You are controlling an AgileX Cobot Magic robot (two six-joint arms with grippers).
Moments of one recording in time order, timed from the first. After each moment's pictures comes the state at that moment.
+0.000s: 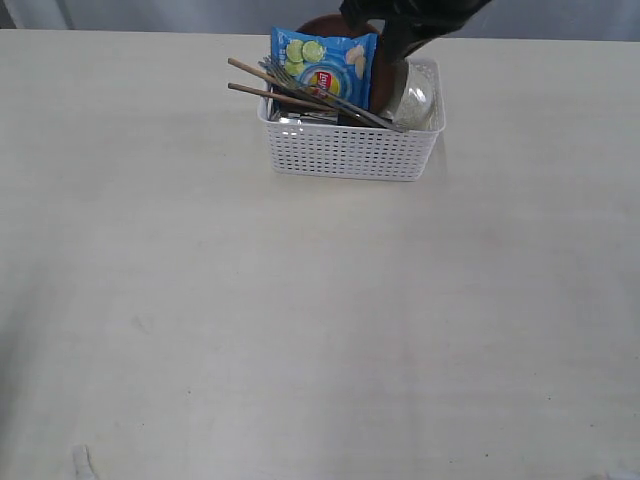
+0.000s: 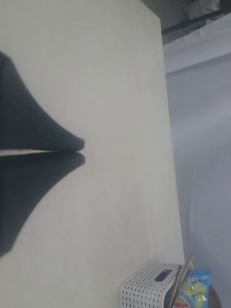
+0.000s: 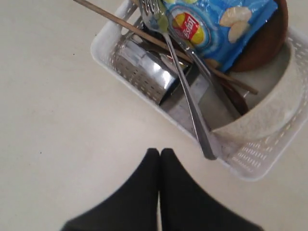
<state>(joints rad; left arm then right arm) -0.12 0.00 0.00 0.15 0.35 -0.08 0.43 1.79 -1.58 0.20 1.00 -0.24</state>
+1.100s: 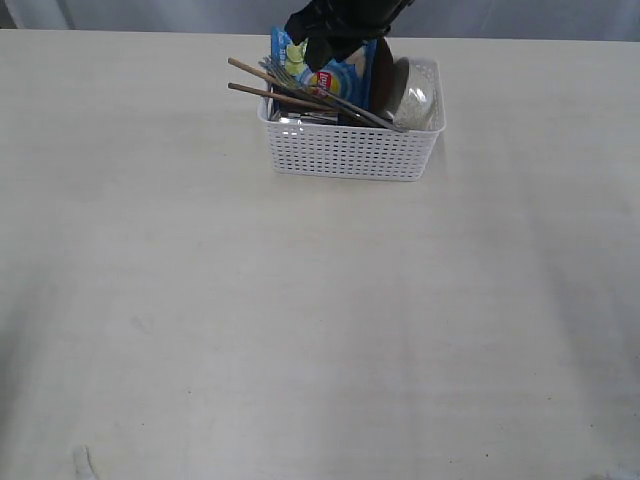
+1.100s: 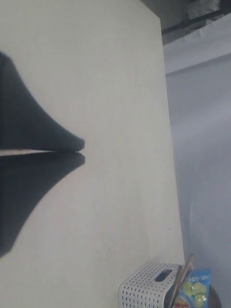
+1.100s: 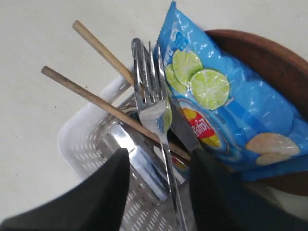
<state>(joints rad) -0.12 0.00 0.00 0.15 0.35 -0.08 0.44 2.21 -1.99 0.32 1.01 -0.42</state>
